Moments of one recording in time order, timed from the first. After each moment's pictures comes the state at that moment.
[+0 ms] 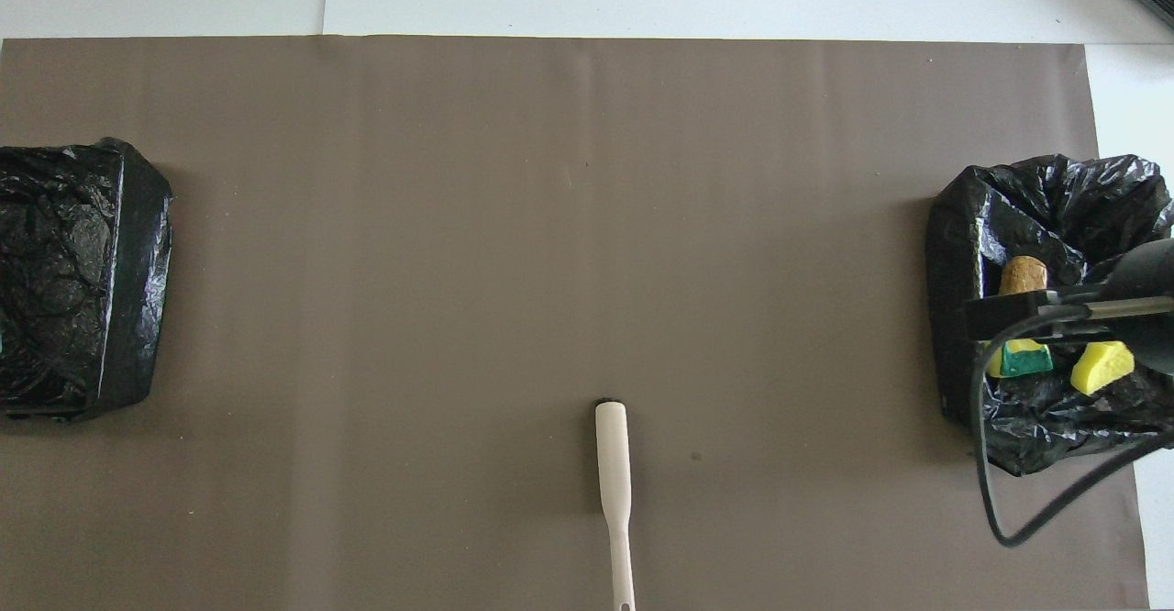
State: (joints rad) left arm 0.55 0.15 -0.09 -1.70 0.65 2.16 1.67; right arm 0.14 -0.16 -0.02 -1.57 0.02 1.45 0.12
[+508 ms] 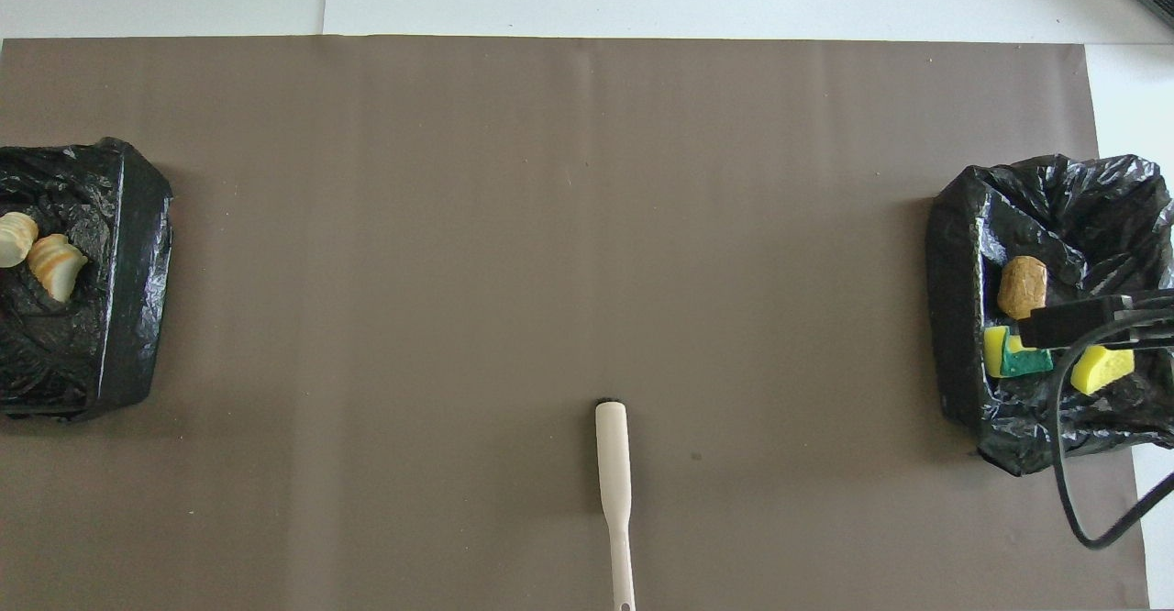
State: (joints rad) left arm 0.52 0.14 -0.09 -1.70 0.84 2.14 1.60; right arm 0.11 -0.15 -0.06 -1.59 0.01 1.42 0.02
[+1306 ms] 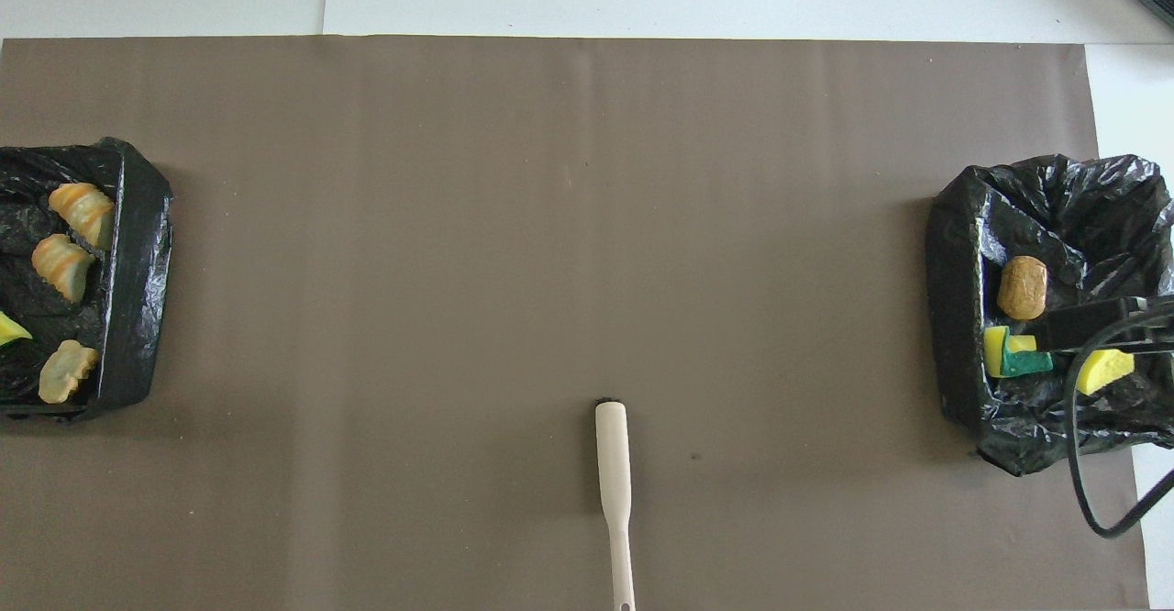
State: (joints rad) left arm 0.44 0.06 -0.11 -1.70 0.89 2.09 1.56; right arm 0.08 -0.15 -0.06 -1.61 0.01 1.41 0.02
